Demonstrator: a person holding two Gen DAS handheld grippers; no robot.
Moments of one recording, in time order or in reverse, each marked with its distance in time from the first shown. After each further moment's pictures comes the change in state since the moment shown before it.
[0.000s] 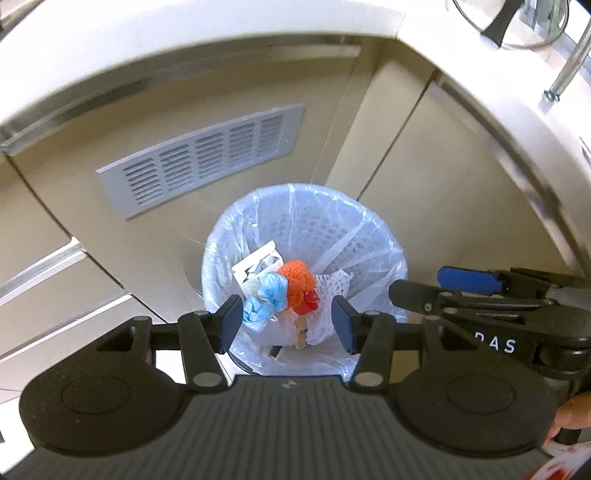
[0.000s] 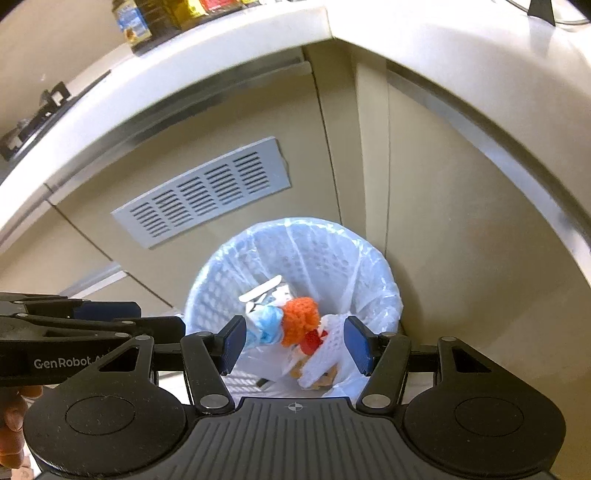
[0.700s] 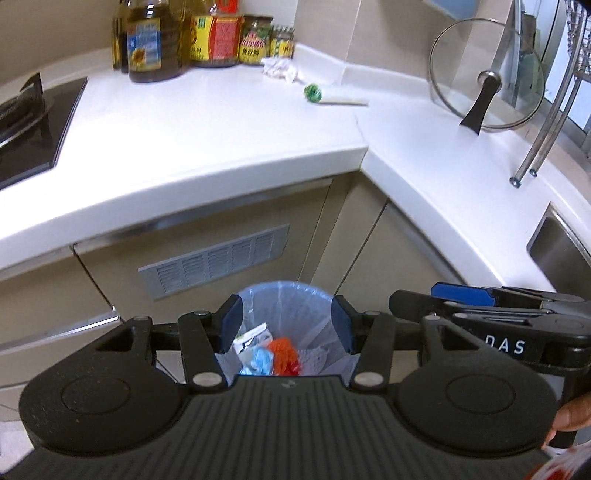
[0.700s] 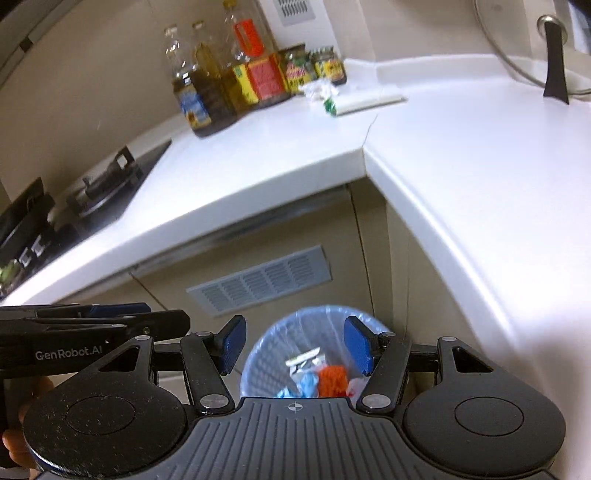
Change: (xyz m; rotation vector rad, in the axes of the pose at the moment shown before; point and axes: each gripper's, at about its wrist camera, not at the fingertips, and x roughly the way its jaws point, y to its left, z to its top) left arm -0.109 -0.038 0.032 -0.025 -0.243 0.038; right arm -0.094 0.003 0.048 -0.038 -0.185 0.127
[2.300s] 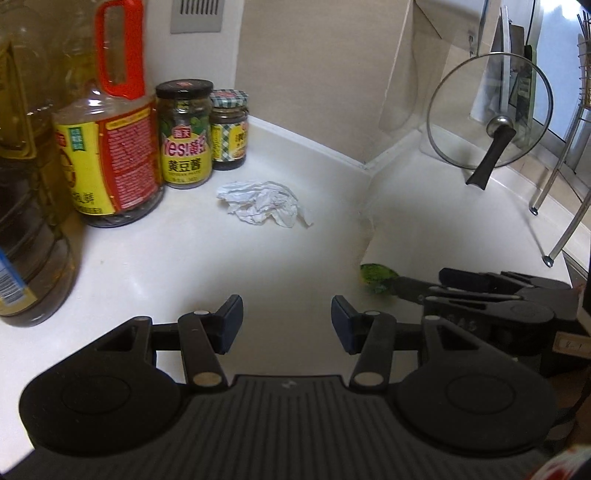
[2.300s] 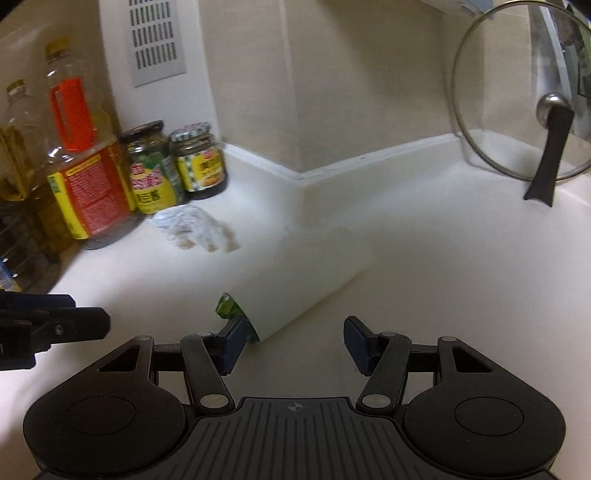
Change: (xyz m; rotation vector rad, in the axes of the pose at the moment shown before) left arm 0.203 0.076 0.286 0.288 -0.032 -0.279; right arm 0.199 -0.033 0.224 0.116 -0.192 -0.488
